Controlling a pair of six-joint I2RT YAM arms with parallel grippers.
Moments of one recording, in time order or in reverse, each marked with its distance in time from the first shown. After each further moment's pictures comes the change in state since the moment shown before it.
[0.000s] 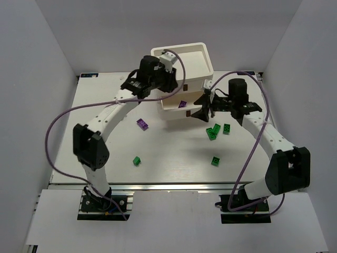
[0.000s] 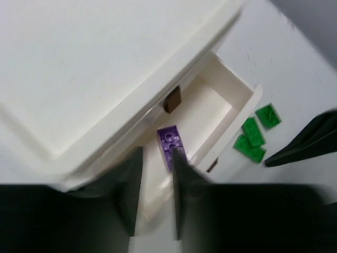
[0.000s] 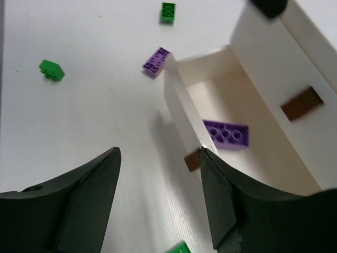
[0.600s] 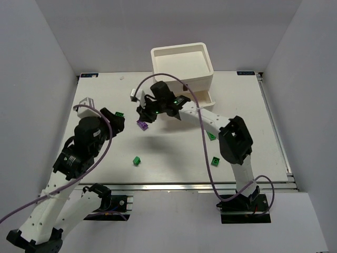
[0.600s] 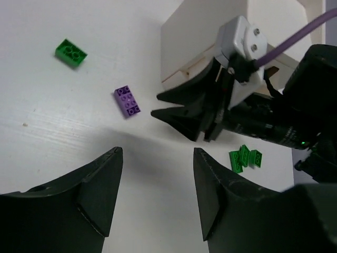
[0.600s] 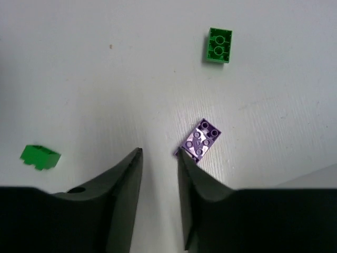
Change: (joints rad) left arm 0.072 -1.153 -0.835 -0.230 -0.582 -0.697; right arm 0.565 0.616 0.630 -0.140 0.465 0.126
